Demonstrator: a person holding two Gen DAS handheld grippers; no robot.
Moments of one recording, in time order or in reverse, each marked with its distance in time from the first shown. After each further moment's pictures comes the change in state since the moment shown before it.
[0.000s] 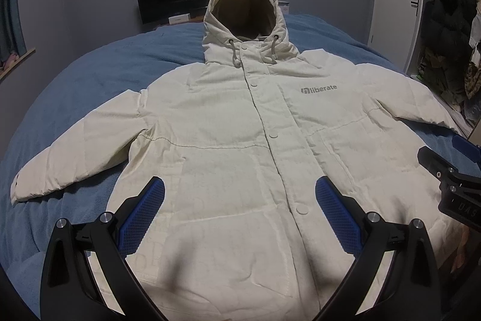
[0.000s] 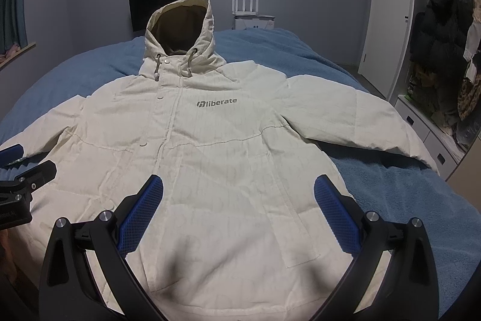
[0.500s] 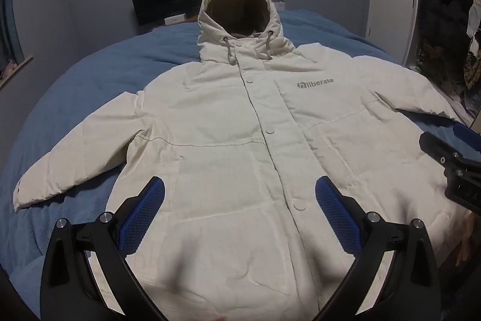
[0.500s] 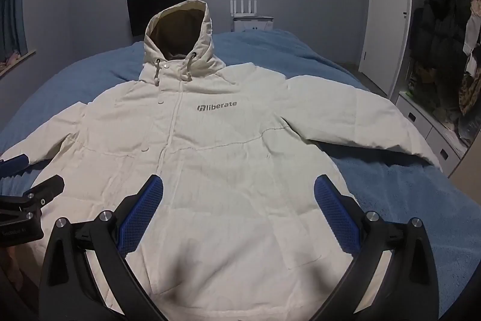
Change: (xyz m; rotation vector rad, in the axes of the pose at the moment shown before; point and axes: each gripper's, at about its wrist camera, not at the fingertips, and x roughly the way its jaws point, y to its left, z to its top) left arm 0.003 -0.008 0.000 0.033 0.012 0.002; right arm -0.001 -0.002 0.001 0.022 -0.010 0.012
